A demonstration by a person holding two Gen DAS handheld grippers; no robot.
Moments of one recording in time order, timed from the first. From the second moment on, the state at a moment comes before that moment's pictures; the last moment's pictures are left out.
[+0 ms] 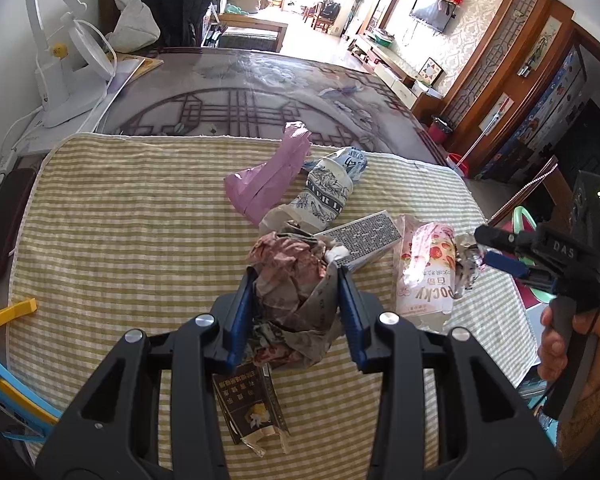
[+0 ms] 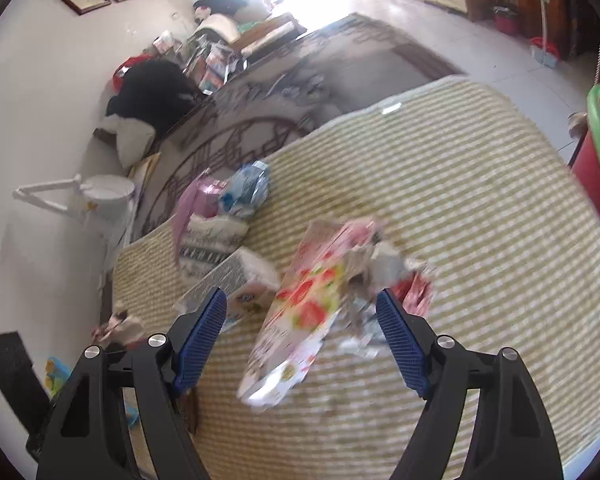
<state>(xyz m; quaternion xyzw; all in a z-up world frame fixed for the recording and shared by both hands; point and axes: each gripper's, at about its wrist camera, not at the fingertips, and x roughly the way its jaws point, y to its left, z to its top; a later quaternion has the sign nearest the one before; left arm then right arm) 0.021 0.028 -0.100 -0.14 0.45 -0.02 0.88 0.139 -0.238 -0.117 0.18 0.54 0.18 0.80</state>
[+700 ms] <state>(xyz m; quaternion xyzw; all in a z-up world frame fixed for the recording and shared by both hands) 0.023 0.022 -0.085 -0.14 0.44 -0.02 0.89 0.124 -0.202 -0.120 0.19 0.55 0.24 0.78</state>
